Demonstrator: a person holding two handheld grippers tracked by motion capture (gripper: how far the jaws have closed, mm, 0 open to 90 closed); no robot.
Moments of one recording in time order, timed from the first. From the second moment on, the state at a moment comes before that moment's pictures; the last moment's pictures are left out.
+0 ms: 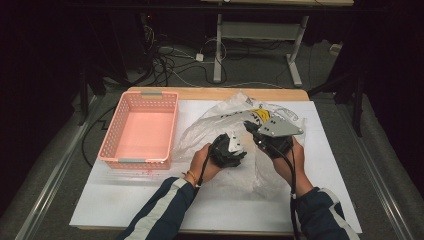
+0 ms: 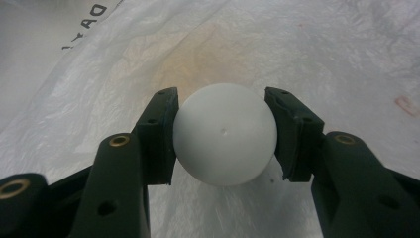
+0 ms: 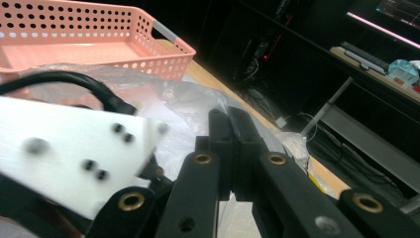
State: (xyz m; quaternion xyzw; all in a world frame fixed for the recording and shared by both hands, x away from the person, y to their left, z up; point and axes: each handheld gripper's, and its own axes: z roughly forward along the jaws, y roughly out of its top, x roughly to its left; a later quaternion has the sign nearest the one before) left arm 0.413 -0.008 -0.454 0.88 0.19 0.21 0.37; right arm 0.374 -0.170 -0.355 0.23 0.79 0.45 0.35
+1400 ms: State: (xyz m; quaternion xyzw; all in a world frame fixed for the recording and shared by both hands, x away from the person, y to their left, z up) left arm 0.321 0.138 -0.404 0.83 0.23 0.32 0.39; right arm 0.379 -0.176 -0.360 0.23 0.80 0.43 0.34
